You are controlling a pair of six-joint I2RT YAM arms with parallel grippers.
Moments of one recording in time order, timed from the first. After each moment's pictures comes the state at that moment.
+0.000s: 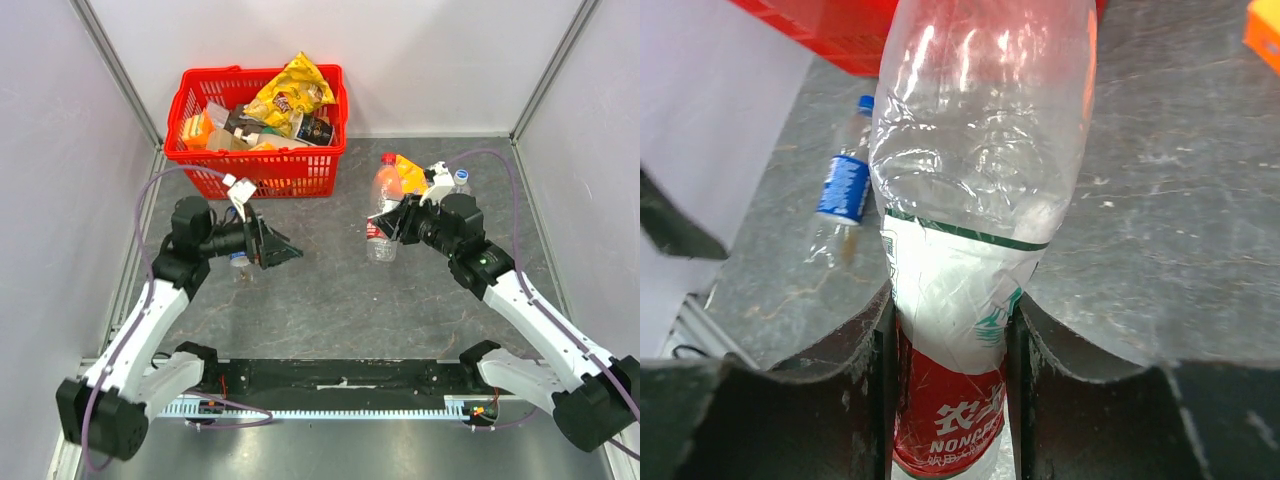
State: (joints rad) left arm -0.26 0.88 0.76 -0.18 0.89 -0.41; right arm 0.47 1.02 0.85 -0.16 -0.15 0.51
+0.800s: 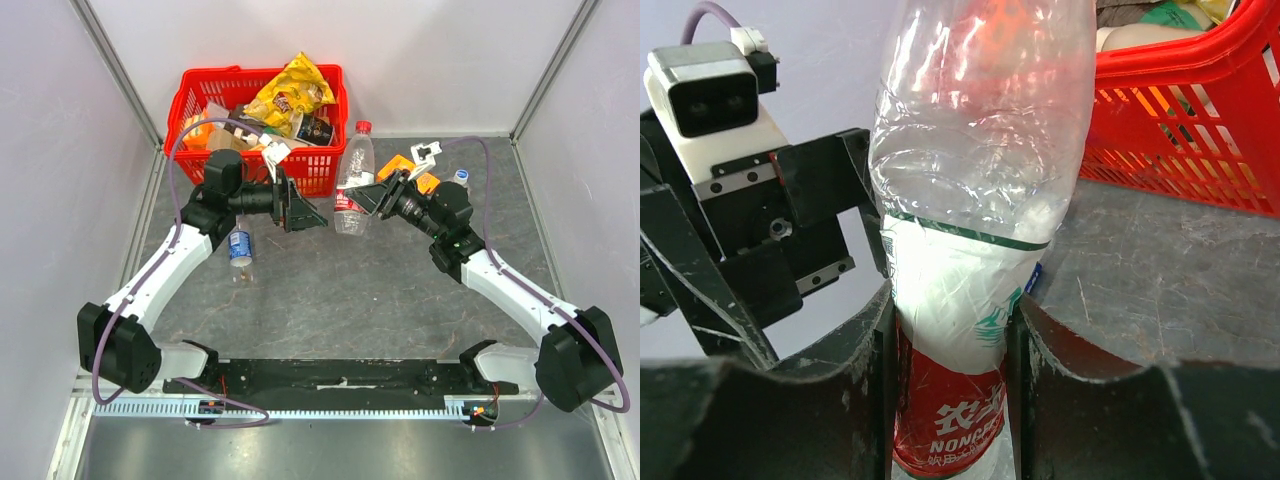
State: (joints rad) left arm -0.38 1.31 1.13 -0.13 0.97 -0.37; right arm 0.47 1.23 0.83 0.48 -0.39 0.79
